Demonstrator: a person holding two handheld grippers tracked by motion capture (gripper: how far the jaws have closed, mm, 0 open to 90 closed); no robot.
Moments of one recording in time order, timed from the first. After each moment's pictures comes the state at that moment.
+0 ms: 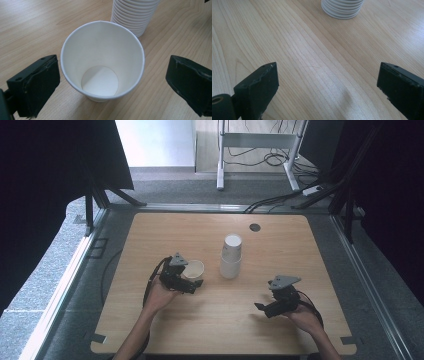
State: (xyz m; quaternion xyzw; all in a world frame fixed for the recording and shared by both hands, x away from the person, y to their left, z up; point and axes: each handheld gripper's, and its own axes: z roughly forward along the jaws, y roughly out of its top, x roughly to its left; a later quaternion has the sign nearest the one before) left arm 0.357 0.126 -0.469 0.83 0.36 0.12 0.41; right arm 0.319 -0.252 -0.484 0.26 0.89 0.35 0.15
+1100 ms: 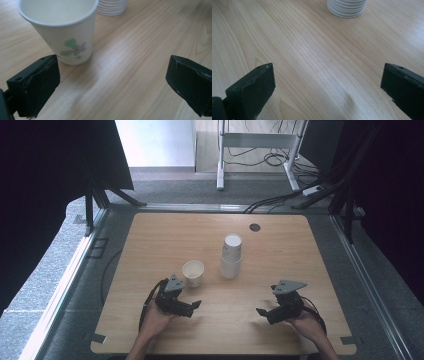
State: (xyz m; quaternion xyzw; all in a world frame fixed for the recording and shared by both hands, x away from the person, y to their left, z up) left arm 0.290 0.127 -0.490 0.83 0.36 0.12 0.41; right arm 0.299 -0.258 -0.481 0.28 0.88 0.37 0.13
